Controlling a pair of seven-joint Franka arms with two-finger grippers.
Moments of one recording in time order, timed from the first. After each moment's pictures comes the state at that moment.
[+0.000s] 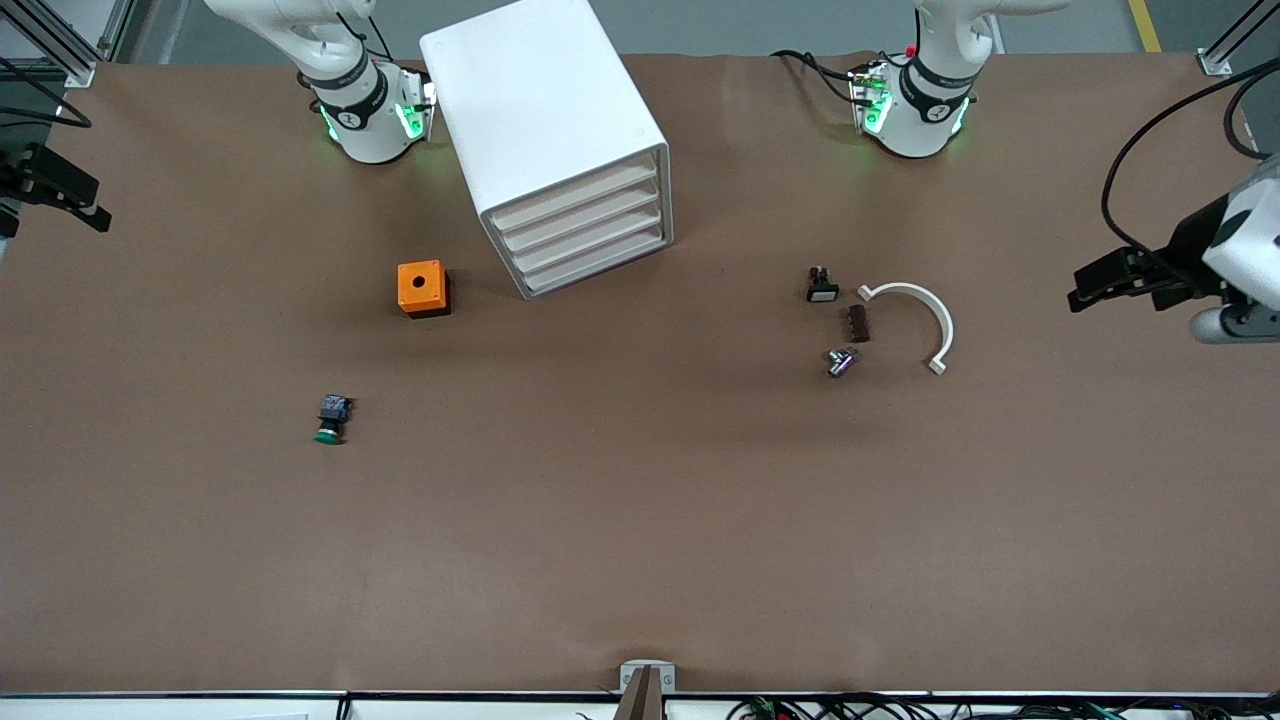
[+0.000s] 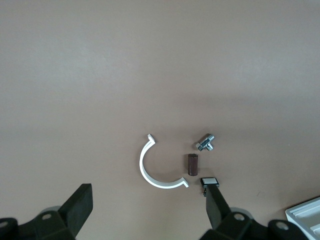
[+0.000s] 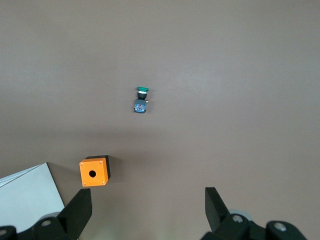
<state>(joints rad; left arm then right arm) -0.04 0.11 0.00 -1.54 -0.06 1.59 -0.06 -0.02 -0.14 -0.09 -1.67 0.00 1.55 -0.16</state>
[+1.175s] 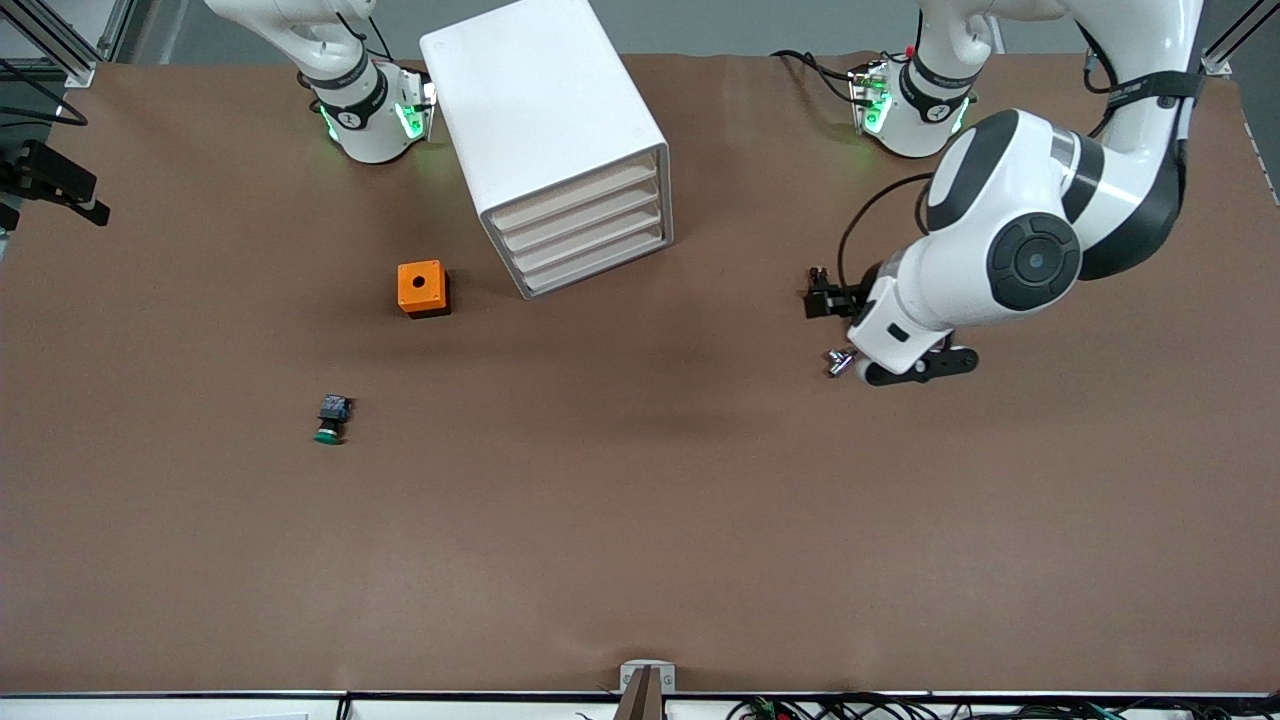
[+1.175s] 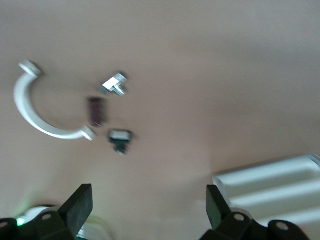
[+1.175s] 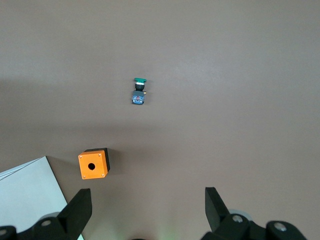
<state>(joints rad) -0.23 0.32 -0.21 -1.55 -0.21 1.57 -0.55 -0.02 -0.14 -0.10 -1.67 0.00 1.52 -0.16</state>
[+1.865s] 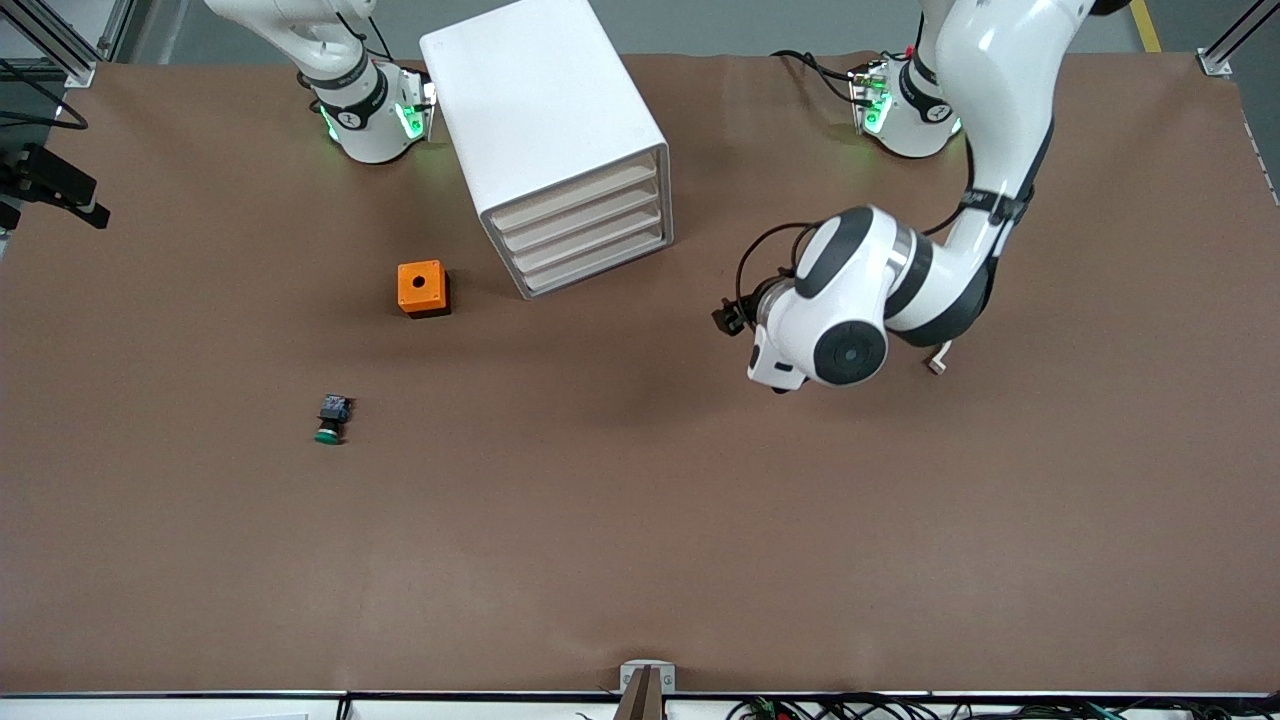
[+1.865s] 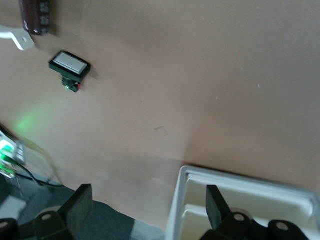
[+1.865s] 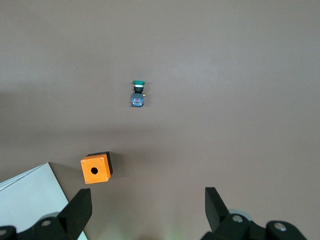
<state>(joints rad) -0.33 0.60 -0.23 -1.50 -0.31 1.59 -1.05 -0.02 -0.14 -0.10 -1.67 0.00 1.52 -0.11</state>
